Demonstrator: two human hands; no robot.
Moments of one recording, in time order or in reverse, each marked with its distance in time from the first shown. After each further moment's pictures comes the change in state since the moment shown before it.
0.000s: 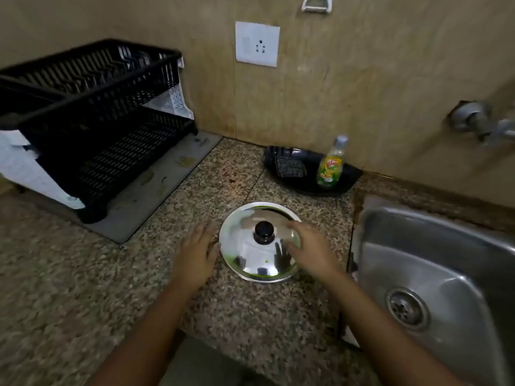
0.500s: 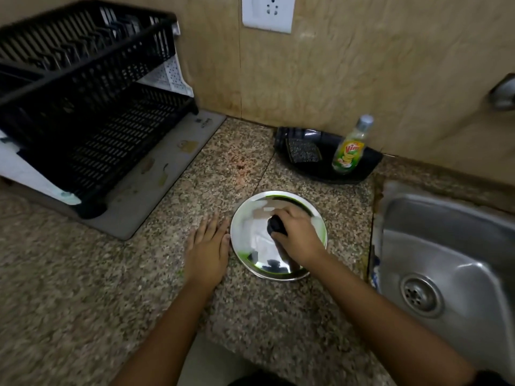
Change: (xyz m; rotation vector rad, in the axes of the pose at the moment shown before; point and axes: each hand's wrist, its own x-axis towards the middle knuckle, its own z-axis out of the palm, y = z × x) left_hand 0.012 -0.009 0.013 0.126 0.075 0.020; right_hand 0.050 -0.024 0.051 -0.131 -0.085 -0.036
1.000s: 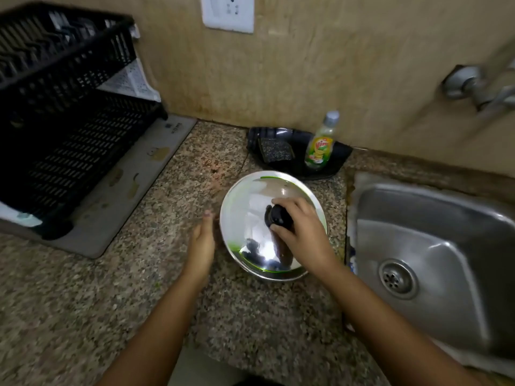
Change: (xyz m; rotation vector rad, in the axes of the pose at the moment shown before) left_hand 0.021 0.055 -0.030 -1.262 -0.163 -0.546; right_hand -0.043 0.005 -0.044 0.190 0.268 -0.018
